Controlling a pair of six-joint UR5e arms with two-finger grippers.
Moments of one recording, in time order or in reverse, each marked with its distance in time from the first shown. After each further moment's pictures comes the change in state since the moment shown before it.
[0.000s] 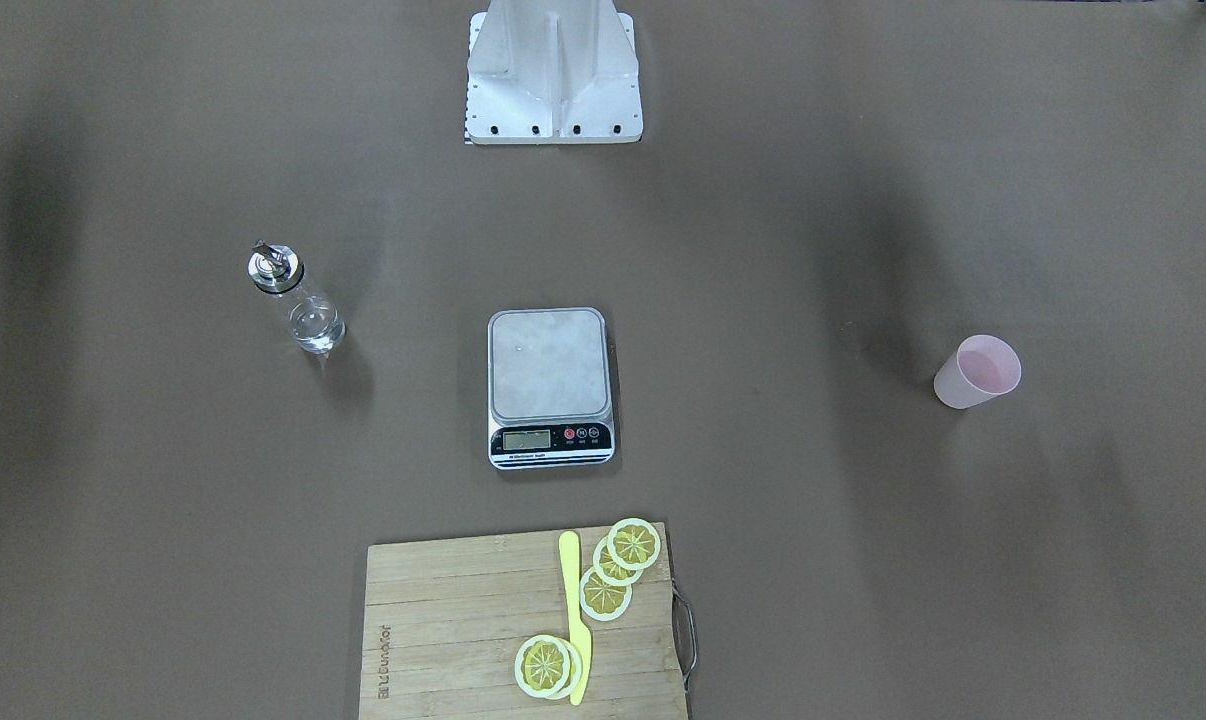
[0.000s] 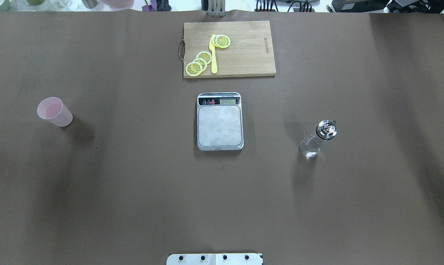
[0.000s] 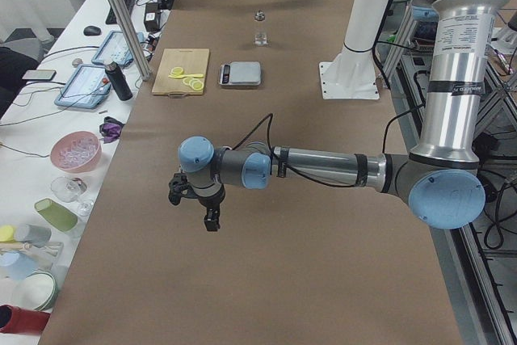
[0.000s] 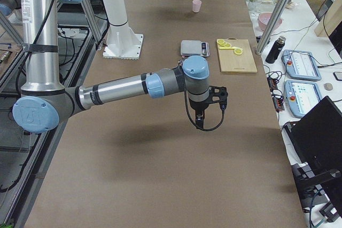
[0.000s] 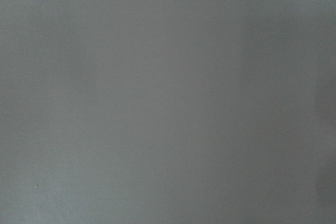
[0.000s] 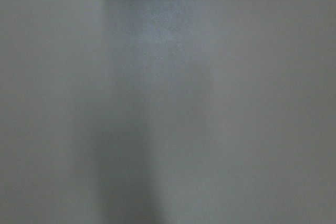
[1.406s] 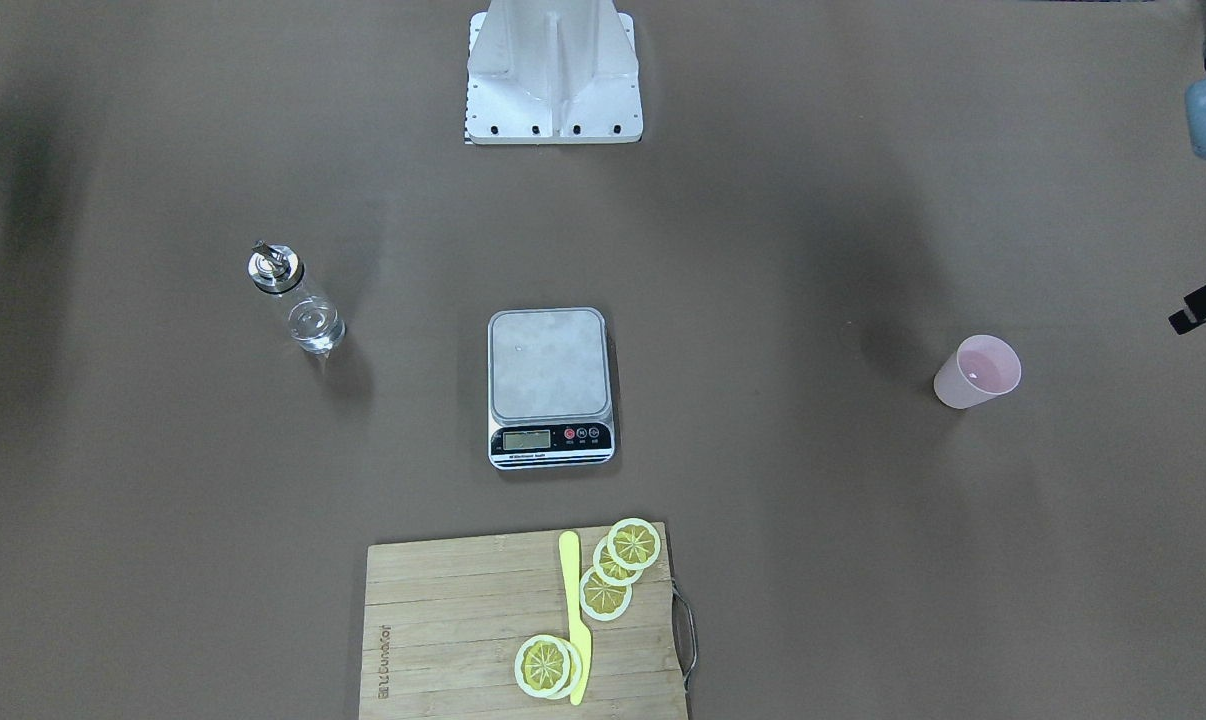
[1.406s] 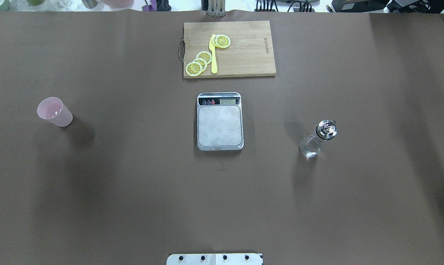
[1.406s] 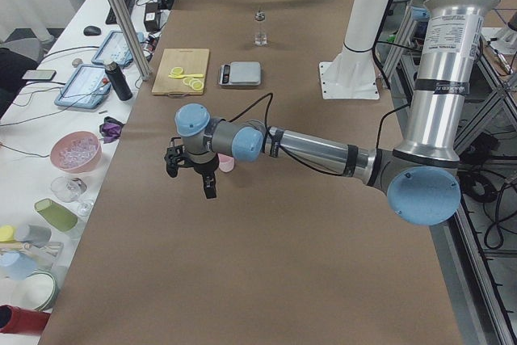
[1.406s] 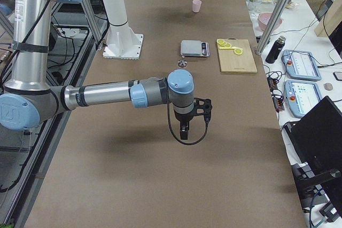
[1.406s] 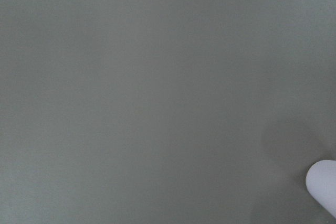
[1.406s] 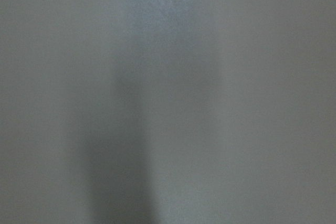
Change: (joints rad) left arm 0.105 -0.079 -0.084 0.003 -0.014 -0.401; right arm 0.006 -0.137 0.026 0.027 0.024 -0.070
